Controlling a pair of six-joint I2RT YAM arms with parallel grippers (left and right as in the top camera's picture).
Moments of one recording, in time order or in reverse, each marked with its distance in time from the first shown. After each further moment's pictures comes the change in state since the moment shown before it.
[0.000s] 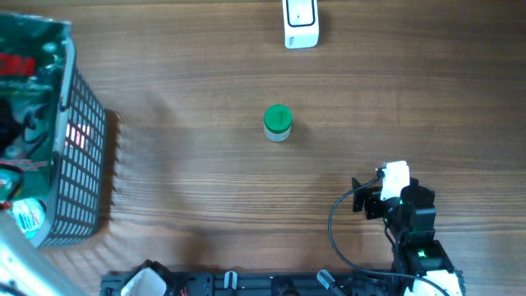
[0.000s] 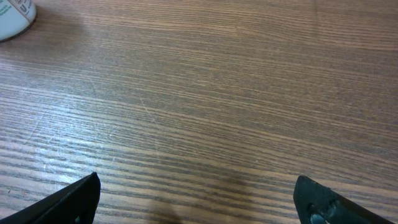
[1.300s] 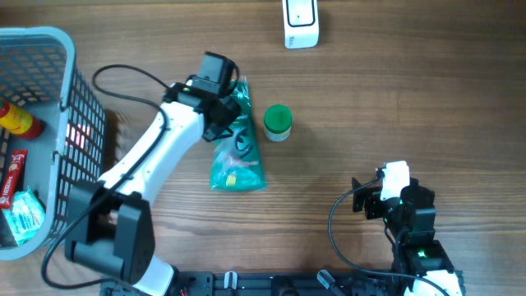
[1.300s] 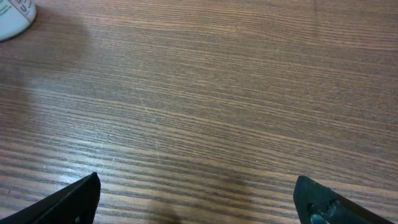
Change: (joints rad) left arm -1.123 0.530 -0.395 0.336 -0.528 -0.922; right arm 0.000 0.000 0.000 0.000 0.000 0.000
